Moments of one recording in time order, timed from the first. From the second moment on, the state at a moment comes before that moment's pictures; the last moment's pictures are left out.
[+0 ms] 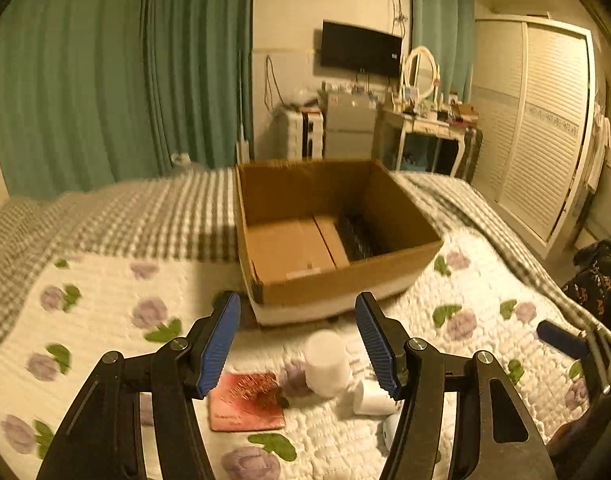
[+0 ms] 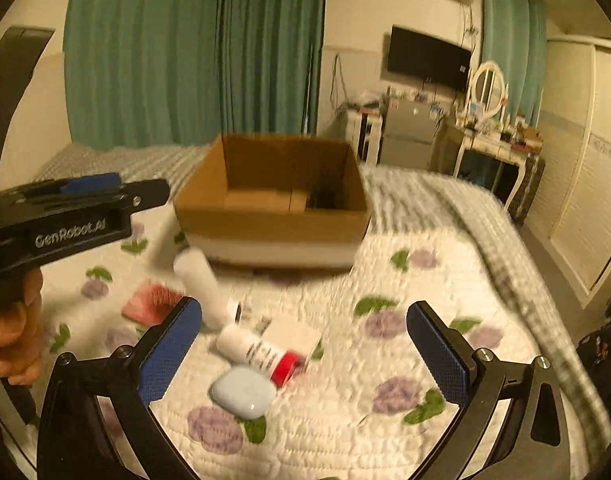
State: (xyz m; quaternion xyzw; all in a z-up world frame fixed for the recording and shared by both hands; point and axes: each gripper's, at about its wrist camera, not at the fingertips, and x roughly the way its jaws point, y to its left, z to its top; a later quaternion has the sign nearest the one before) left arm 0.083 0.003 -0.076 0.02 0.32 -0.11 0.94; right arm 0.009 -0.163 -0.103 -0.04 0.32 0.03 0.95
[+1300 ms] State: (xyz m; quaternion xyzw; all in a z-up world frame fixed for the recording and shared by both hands) left arm 0.083 0.011 -0.155 0.00 0.40 -0.13 0.91; right arm 0.020 -0.177 -0.205 0.02 0.44 0.07 0.90
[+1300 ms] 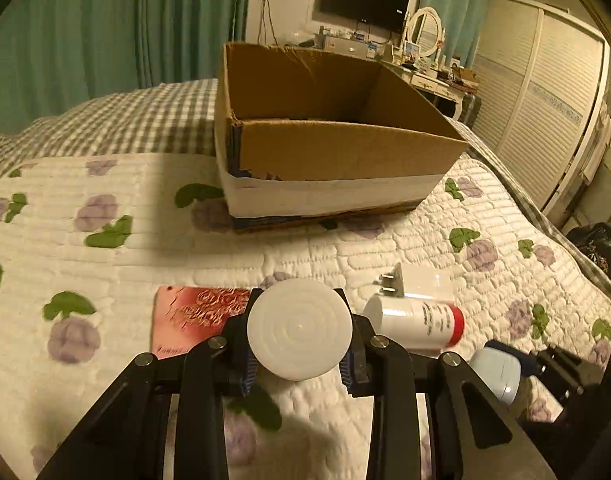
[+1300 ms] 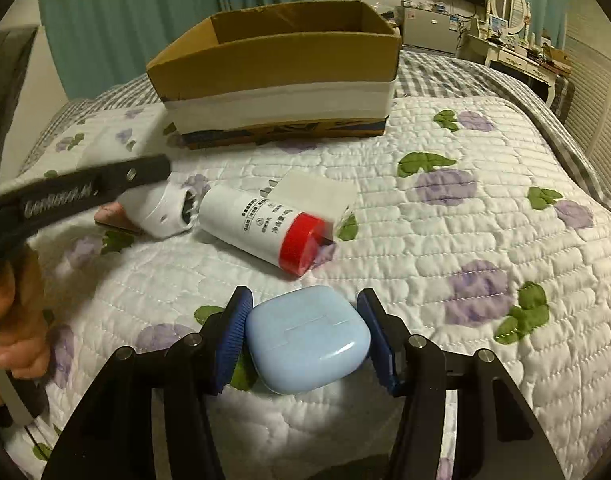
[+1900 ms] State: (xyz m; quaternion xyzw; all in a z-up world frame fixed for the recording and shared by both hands) left arm -0.003 0.039 -0.100 -0.01 0.34 -0.10 0.93; right arm -0.017 -0.181 -0.144 0.00 0.37 0.07 0.92
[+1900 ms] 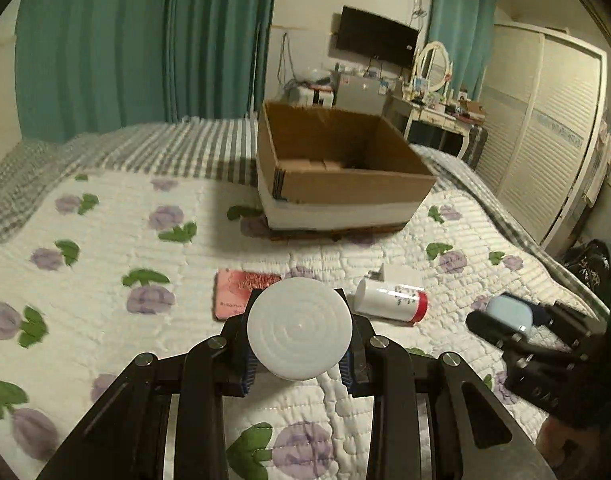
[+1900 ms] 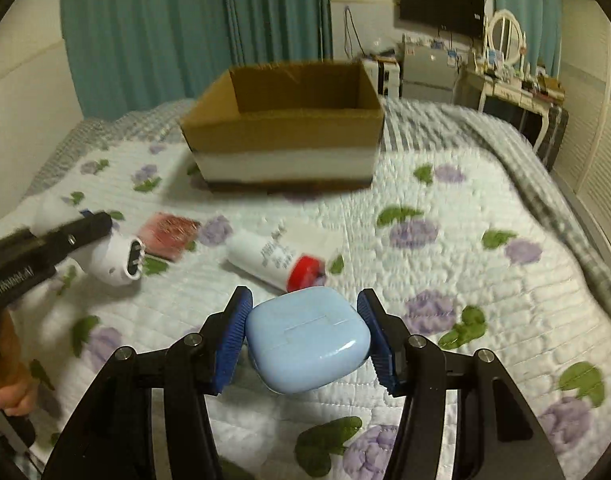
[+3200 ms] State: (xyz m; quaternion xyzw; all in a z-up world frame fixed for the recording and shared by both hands) left arm 0.098 0.022 0.084 -0.03 0.12 -0.10 0.99; right arm 0.068 -0.162 0.091 -0.04 0.11 0.11 0.99
